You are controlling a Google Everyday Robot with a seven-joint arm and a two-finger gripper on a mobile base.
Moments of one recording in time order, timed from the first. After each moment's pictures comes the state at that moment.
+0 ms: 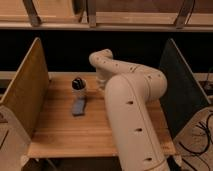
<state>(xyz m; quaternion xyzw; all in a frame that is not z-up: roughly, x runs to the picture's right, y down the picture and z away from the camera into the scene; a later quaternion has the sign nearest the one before) 0.017 0.042 0.915 -0.39 0.21 0.32 0.84</state>
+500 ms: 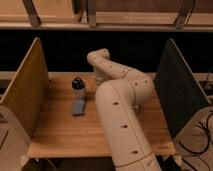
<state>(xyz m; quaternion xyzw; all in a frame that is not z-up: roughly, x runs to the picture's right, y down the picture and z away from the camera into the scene) -0.026 0.032 0.959 -0.40 0.17 0.29 0.85</state>
